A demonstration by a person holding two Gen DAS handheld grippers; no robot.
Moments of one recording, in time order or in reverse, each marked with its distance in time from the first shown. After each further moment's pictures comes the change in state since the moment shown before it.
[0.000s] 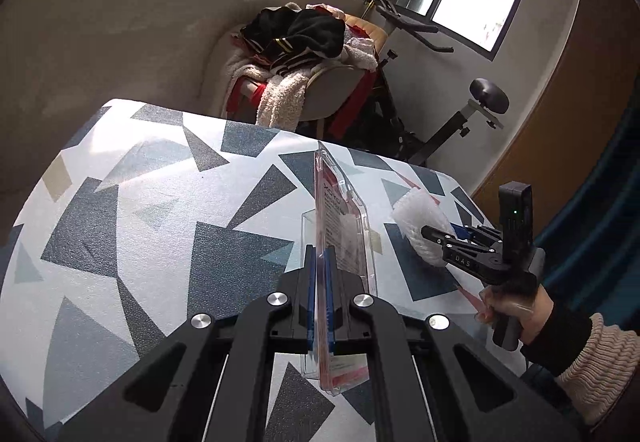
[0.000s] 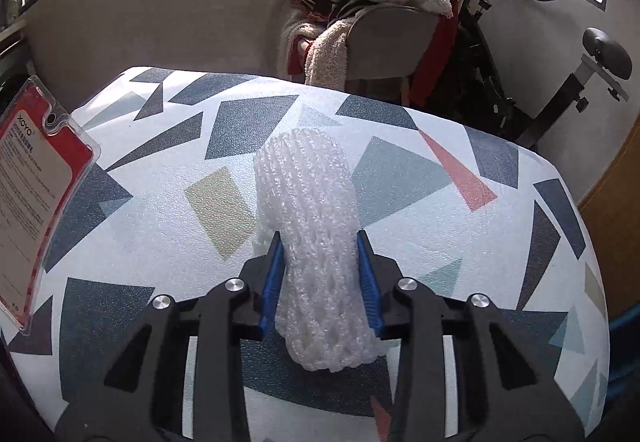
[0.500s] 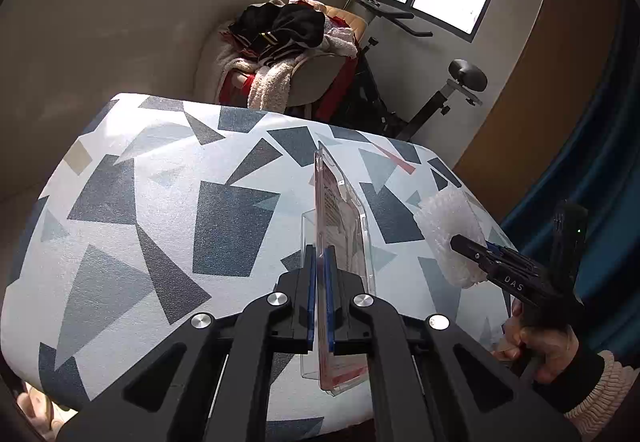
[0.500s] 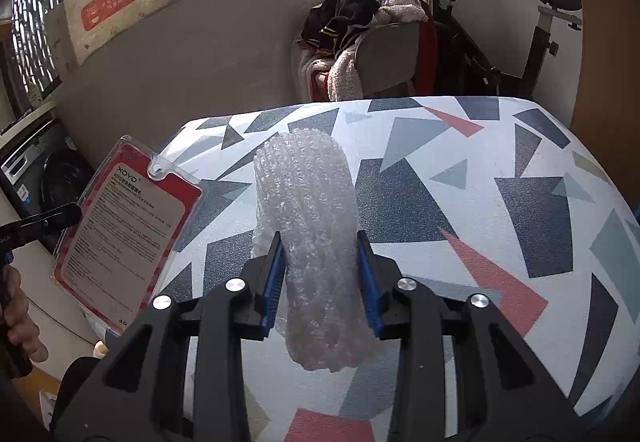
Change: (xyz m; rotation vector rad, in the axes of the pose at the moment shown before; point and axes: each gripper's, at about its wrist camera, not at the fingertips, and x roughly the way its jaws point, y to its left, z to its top) left arm -0.073 -0.023 -0.049 0.055 0.038 -0.022; right arm -0.139 0.045 -0.086 0.223 -0.126 0.128
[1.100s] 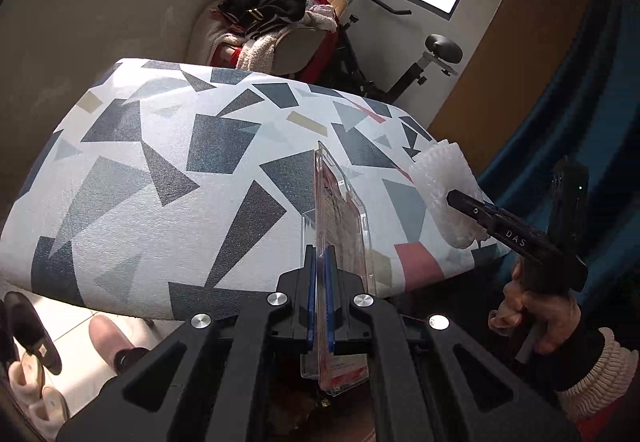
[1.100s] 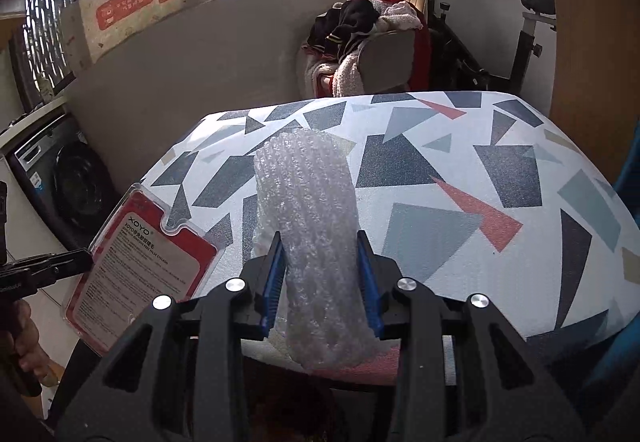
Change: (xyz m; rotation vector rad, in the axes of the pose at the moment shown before) left arm -0.066 -0.023 -0.100 0.010 0.066 -0.045; right arm -0.080 0.026 -0.067 0.005 -0.029 -0.002
